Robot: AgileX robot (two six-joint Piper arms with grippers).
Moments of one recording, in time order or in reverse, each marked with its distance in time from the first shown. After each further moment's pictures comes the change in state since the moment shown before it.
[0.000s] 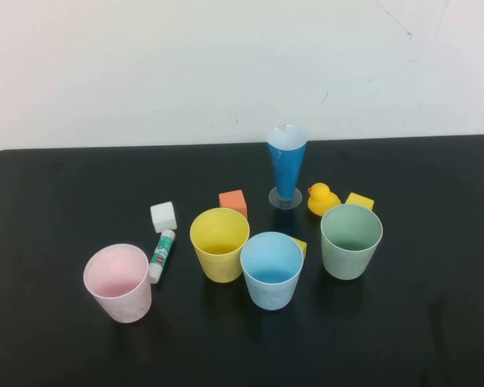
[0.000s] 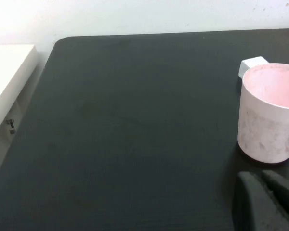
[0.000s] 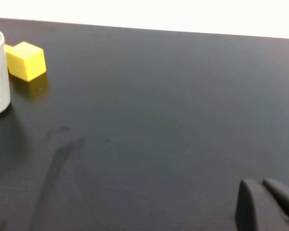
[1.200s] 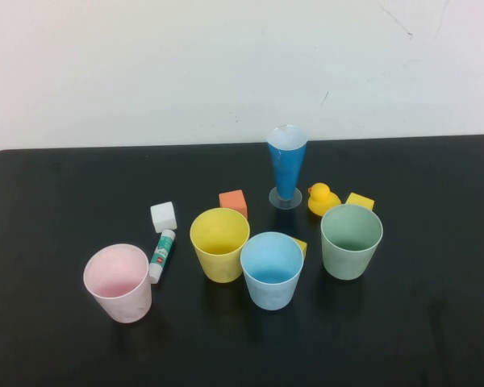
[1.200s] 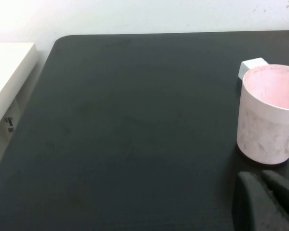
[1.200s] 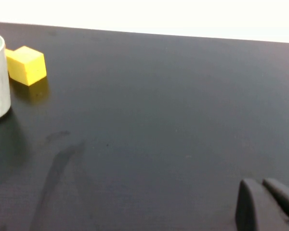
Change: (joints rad) right arm 0.000 0.000 0.002 0.000 -0.016 0.000; left arm 0.000 0.000 0.000 0.000 0.000 -0.016
